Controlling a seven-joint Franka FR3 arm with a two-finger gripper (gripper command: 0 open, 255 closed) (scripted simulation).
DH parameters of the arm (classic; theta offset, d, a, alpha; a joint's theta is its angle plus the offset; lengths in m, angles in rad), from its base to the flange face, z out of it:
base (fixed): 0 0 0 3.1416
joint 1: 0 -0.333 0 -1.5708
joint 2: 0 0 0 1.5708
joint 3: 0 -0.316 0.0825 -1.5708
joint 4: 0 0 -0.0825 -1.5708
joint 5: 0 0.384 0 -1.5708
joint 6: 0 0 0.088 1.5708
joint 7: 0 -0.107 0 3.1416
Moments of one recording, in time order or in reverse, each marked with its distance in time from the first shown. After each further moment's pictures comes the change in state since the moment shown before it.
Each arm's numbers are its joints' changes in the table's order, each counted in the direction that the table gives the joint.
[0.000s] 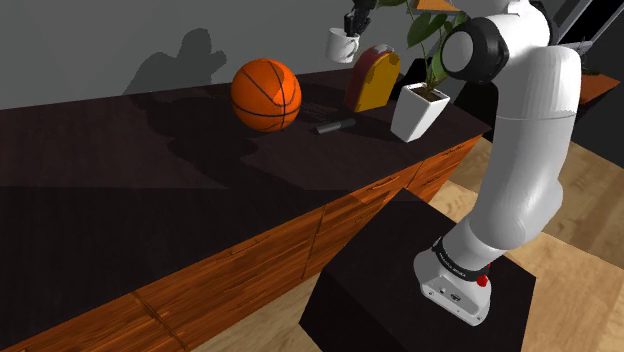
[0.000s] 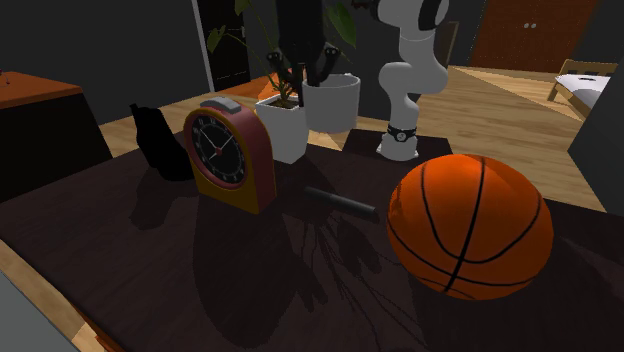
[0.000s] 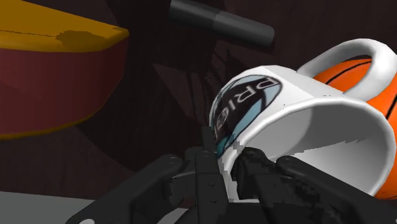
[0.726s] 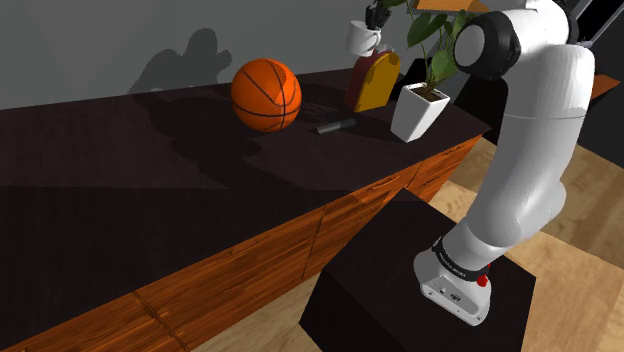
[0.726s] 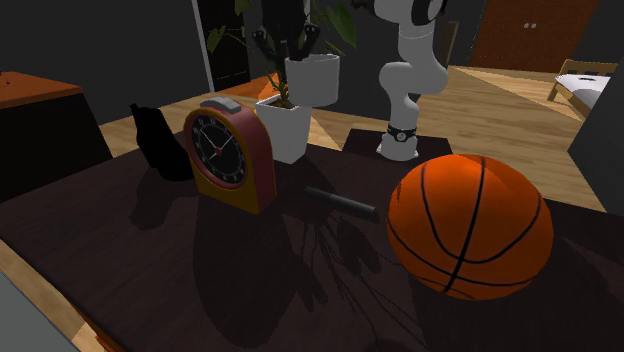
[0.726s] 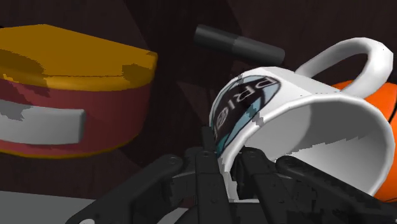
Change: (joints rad) arm 0.070 0.052 0.024 0.000 -0.001 0.064 0.084
